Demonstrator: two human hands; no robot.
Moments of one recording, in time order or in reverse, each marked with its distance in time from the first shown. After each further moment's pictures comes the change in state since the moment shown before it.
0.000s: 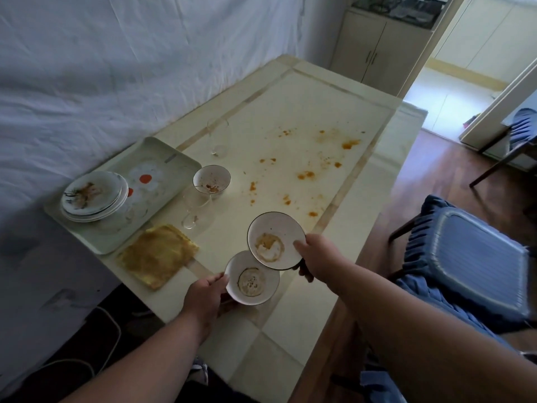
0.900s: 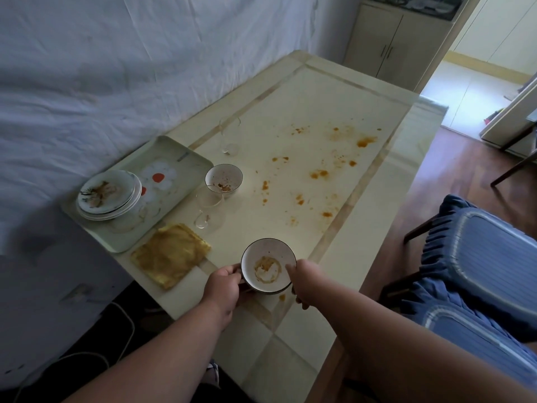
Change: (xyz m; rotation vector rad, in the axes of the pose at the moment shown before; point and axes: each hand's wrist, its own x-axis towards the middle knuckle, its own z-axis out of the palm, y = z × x) left_hand 0.017 0.008 0.020 0.005 -0.018 0.009; right_hand 0.021 0.017 0.067 -0.243 -0.134 0.138
